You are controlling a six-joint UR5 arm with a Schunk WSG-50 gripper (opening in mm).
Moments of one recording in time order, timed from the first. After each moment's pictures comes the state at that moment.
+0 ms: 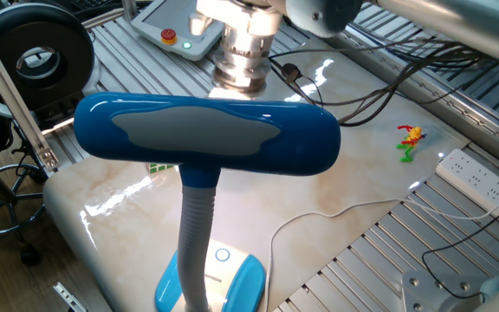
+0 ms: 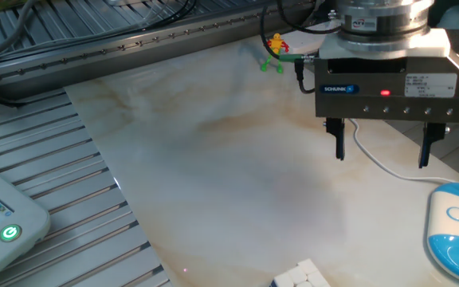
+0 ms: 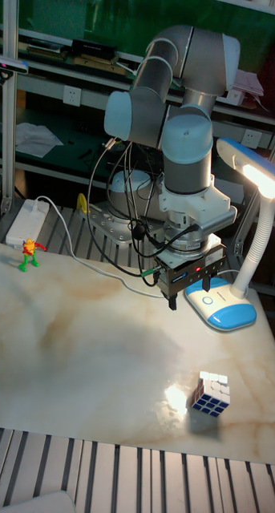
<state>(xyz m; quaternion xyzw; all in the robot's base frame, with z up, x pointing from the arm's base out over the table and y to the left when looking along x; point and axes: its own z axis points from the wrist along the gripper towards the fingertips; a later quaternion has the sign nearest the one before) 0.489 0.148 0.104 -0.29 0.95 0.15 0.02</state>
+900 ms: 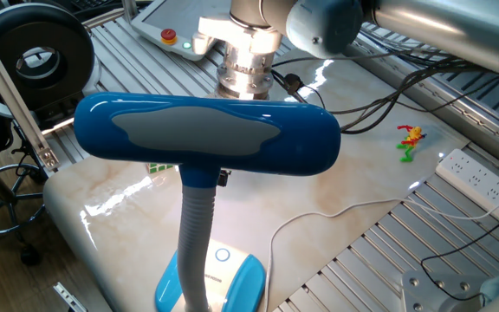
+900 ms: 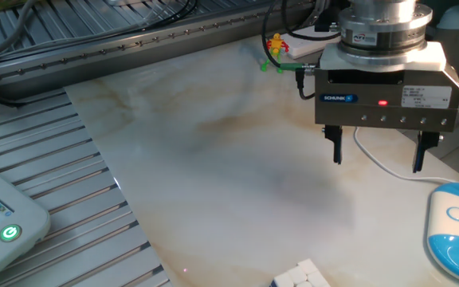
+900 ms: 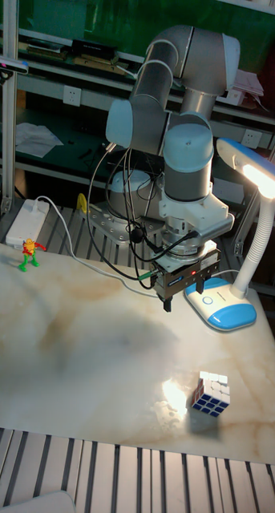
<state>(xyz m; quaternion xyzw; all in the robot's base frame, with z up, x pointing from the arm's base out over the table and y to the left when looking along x) 0.475 0.140 0.090 -0.30 0.95 0.13 0.00</state>
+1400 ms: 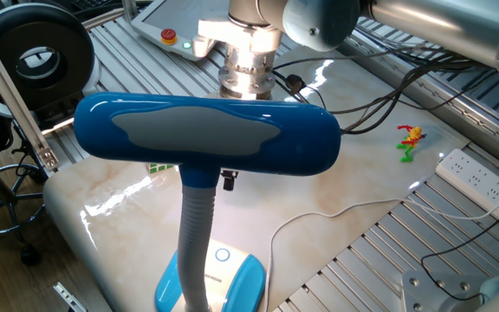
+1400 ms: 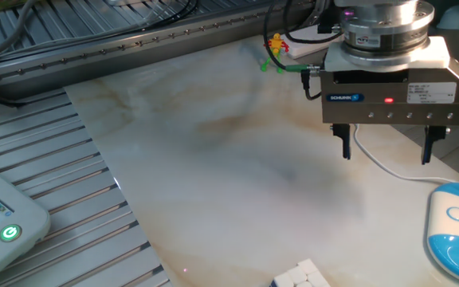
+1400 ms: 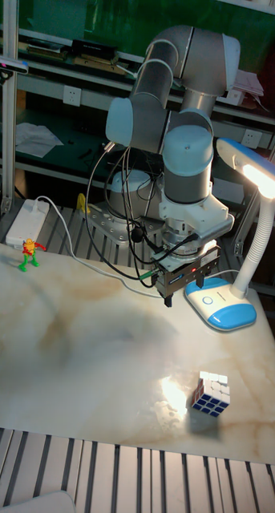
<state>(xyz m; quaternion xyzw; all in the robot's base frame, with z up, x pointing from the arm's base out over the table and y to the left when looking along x) 0.463 0.147 0.093 -0.30 0.94 0.16 -0.02</state>
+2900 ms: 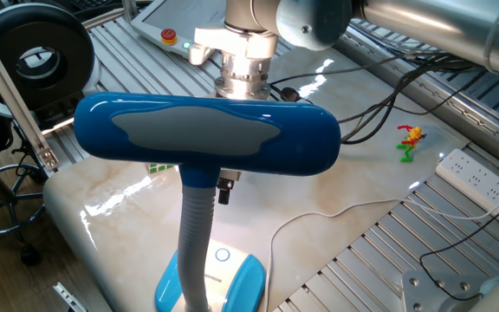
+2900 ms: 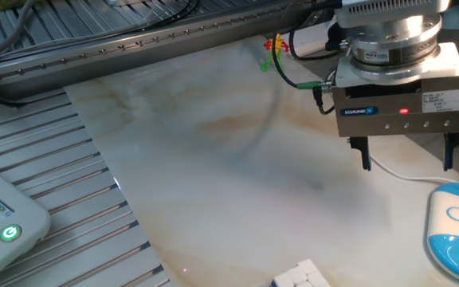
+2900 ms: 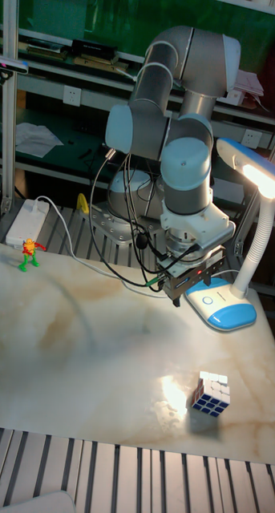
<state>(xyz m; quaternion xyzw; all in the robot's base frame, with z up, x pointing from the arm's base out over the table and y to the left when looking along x) 0.445 0.165 0.084 -0.31 0.93 0.19 -0.05</state>
